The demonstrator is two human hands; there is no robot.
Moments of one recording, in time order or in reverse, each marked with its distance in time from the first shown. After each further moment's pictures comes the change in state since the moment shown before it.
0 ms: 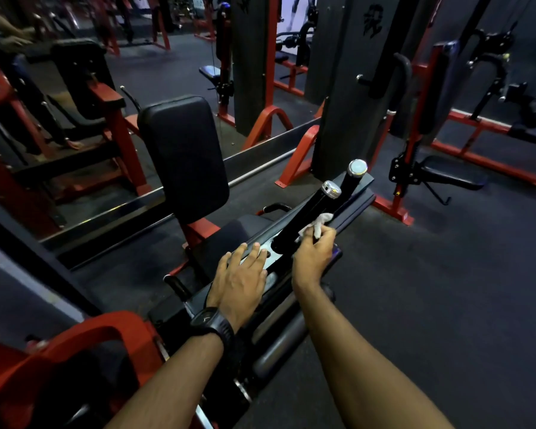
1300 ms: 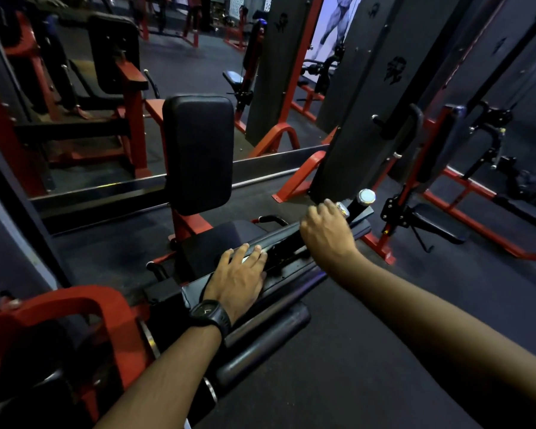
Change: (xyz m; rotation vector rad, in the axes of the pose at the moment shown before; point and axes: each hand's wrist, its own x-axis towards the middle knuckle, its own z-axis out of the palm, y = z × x) left_hand 0.002 0.006 0.010 0.045 0.071 -0.011; right_hand 0.040 -0.090 -0.015 -1.861 -0.730 -1.431
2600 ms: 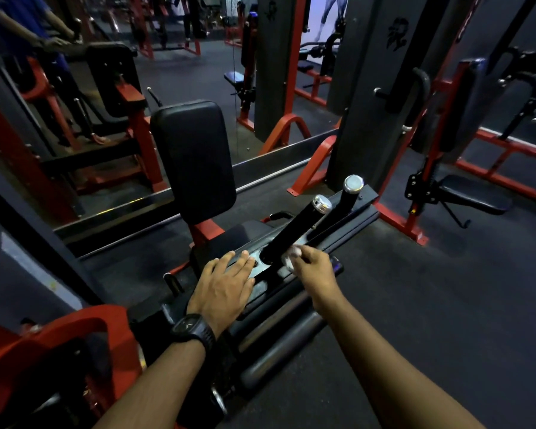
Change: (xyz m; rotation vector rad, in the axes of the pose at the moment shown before) left_hand 0.004 0.006 -0.015 0.090 -0.058 0.002; right_hand -0.034 -0.047 0.081 1.978 0.085 0.673
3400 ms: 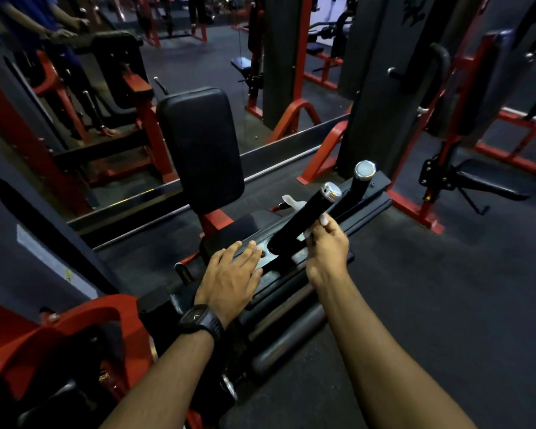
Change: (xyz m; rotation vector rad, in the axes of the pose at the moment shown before) left_hand 0.000 0.000 -0.005 -0.005 -0.050 -0.016; right_hand 0.021 -0.028 0.015 0.844 0.281 0.070
